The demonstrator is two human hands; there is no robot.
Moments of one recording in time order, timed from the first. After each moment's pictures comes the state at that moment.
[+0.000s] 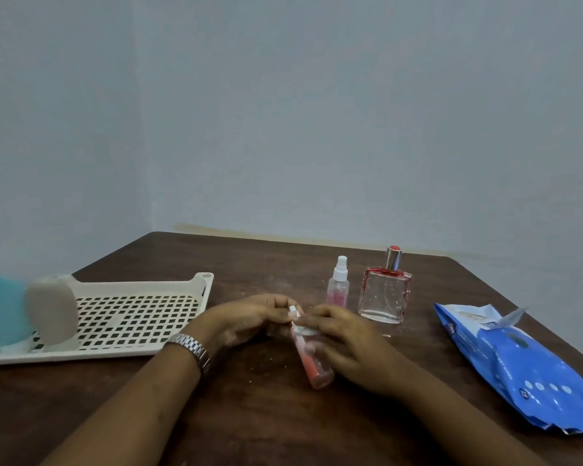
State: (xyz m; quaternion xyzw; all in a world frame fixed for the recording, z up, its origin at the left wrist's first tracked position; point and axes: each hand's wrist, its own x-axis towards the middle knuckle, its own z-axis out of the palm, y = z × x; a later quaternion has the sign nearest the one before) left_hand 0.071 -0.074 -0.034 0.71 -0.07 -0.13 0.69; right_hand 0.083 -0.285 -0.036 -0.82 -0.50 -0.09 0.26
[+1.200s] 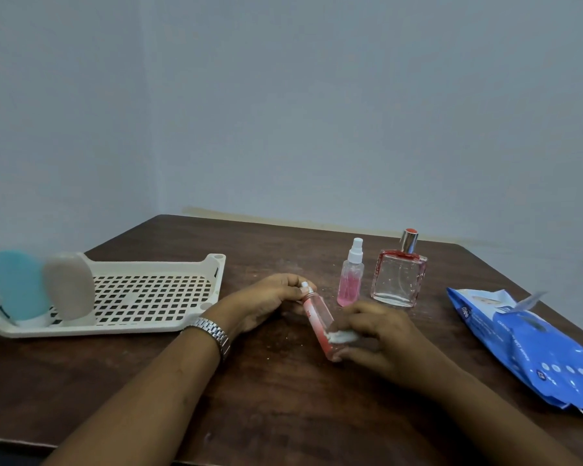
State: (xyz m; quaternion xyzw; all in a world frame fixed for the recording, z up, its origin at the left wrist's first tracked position) left_hand 0.074 -0.075 -0.051 0.74 -0.04 -0.06 0.67; right_hand 0.068 -0.302 -0.043 -0.80 -0.53 -0.13 0.23
